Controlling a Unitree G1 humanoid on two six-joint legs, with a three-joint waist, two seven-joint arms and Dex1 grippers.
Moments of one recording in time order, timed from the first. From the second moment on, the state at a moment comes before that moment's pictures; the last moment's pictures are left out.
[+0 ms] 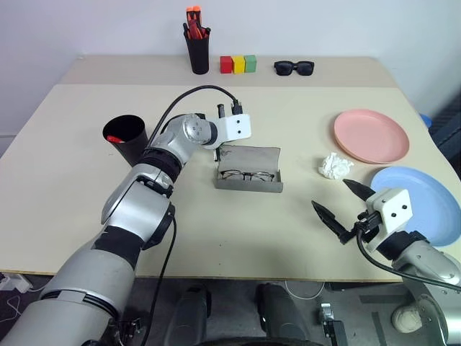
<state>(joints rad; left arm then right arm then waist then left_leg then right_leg) -1.29 0.21 -0.40 1.22 0.40 -0.24 -0.73 0.27 -0.54 -0.30 -0.61 0.36 0.34 0.55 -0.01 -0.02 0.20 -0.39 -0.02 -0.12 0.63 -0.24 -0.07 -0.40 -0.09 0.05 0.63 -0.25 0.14</state>
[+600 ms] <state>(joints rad) -1.16 0.25 -0.29 0.94 0.18 0.00 -1.30 0.26 -0.55 -0.30 -0.62 0.37 0.38 0.56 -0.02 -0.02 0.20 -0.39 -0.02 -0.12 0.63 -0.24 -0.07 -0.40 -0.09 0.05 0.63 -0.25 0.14</state>
